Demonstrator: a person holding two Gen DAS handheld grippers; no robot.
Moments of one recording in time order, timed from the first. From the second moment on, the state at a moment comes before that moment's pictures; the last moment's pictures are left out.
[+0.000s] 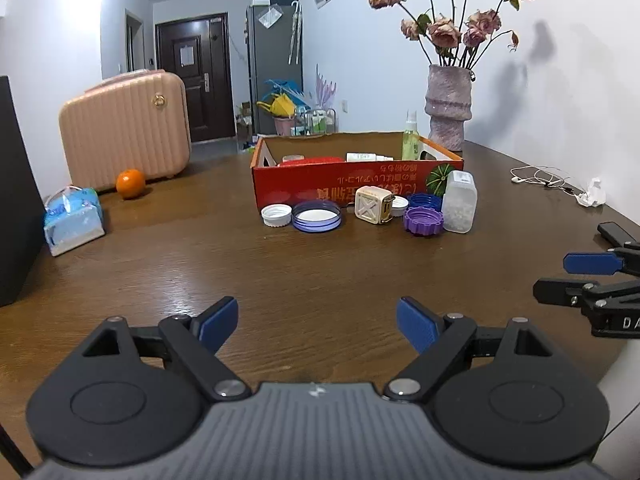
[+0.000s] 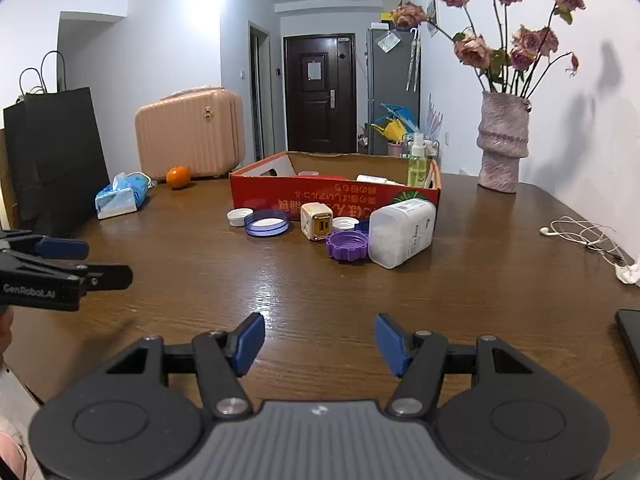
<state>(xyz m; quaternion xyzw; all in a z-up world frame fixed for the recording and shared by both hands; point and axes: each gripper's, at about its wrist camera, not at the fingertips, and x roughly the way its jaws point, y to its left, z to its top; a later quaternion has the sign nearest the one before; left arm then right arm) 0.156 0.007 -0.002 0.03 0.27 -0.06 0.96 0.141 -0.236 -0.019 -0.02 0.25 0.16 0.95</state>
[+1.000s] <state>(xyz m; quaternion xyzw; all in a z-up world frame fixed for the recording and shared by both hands) 0.411 -0.009 -0.051 -0.01 0.37 -0.07 0.93 0.344 -0.199 -0.057 0.00 0.31 0.12 0.94</state>
